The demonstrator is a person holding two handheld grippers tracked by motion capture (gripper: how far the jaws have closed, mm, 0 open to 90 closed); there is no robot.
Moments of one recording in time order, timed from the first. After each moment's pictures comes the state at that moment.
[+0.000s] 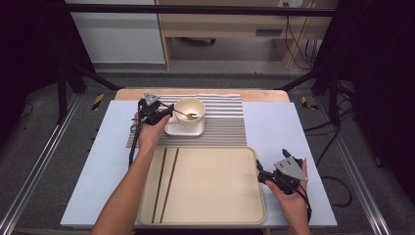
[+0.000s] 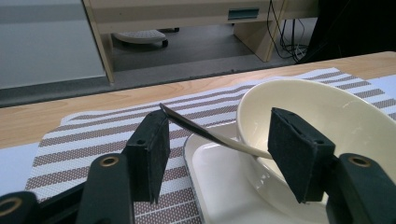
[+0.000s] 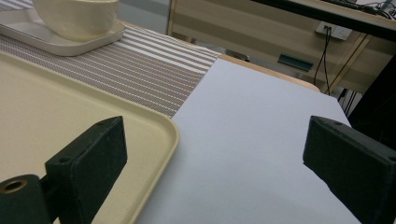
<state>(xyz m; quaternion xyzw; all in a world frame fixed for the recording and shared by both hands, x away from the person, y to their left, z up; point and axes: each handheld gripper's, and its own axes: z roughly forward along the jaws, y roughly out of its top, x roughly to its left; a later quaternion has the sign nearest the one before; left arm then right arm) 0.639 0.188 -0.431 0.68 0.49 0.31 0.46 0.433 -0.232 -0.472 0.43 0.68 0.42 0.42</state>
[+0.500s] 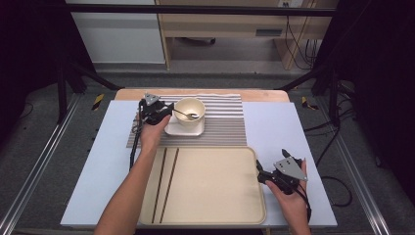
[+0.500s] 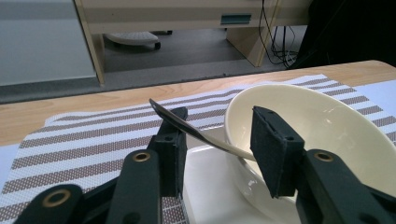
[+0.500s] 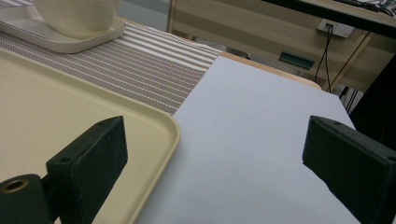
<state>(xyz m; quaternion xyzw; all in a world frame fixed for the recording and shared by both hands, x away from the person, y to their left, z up) 0.638 0.184 -0.432 0.67 0.49 0.30 0.47 0.433 -0.232 -0.472 0.43 0.68 0.42 0.42</state>
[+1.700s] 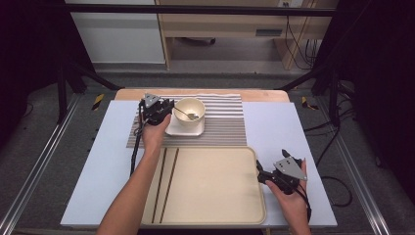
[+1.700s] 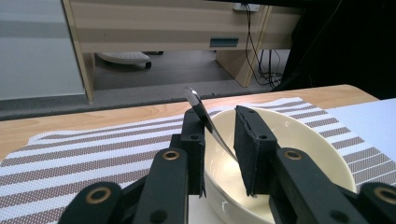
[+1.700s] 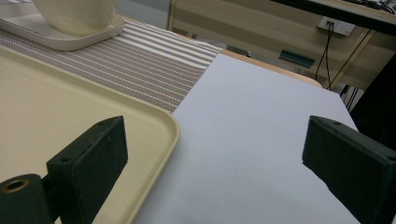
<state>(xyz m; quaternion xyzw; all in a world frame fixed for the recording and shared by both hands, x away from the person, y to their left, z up) 0.626 0.178 -0.423 0.65 0.47 0.30 0.52 0.434 -0.232 -0.473 0.43 0.68 0.42 0.42</state>
